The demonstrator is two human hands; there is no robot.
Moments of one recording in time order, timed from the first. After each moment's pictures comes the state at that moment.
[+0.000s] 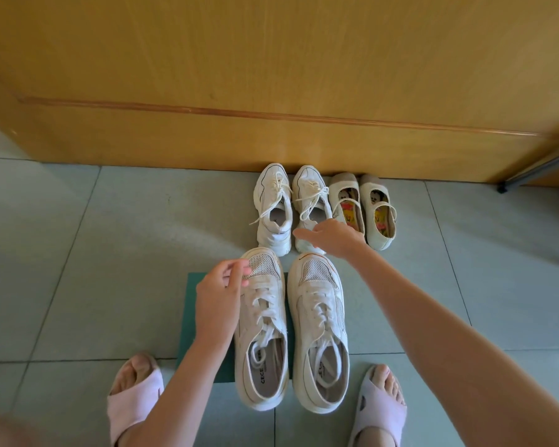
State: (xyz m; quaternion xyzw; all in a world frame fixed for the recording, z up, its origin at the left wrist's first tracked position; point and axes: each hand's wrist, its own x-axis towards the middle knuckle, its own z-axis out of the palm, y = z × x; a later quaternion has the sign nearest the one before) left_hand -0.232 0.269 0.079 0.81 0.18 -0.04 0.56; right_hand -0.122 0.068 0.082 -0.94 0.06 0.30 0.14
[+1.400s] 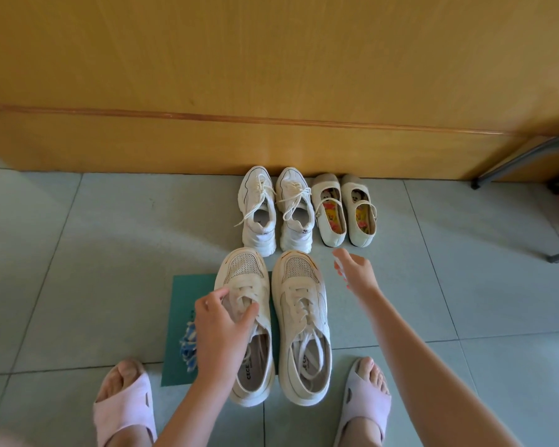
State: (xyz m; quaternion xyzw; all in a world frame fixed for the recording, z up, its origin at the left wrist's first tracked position) left_hand -0.277 0.245 0.071 0.88 0.20 -0.09 0.43; right_hand -0.201 0.013 0.049 -0.79 0.30 0.14 0.51
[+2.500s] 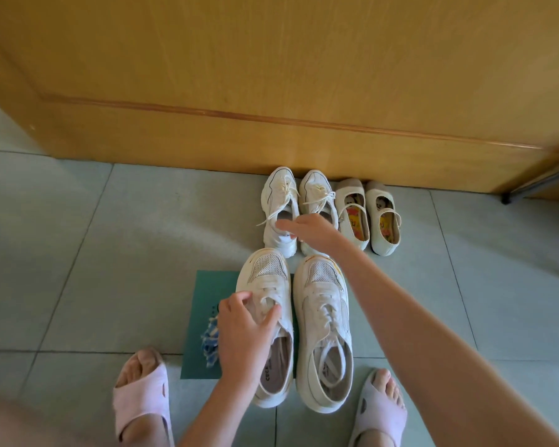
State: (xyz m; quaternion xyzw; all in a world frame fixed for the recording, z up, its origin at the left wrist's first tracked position) left_hand -0.279 0.246 0.068 0.87 0.23 -0.07 0.43; right_hand -0.112 0.110 0.087 -0.88 0.06 0.29 0.37
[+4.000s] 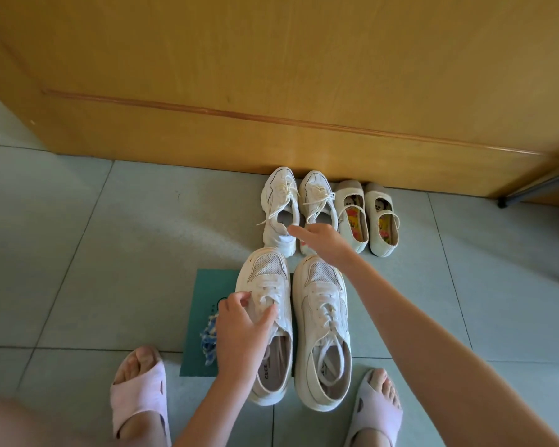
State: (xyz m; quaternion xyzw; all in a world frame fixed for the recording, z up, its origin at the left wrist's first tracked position) left_hand -0.280 0.252 0.065 0.85 0.24 -0.08 0.46; right_hand -0.132 0.097 0.082 -0.89 0.10 0.26 0.36
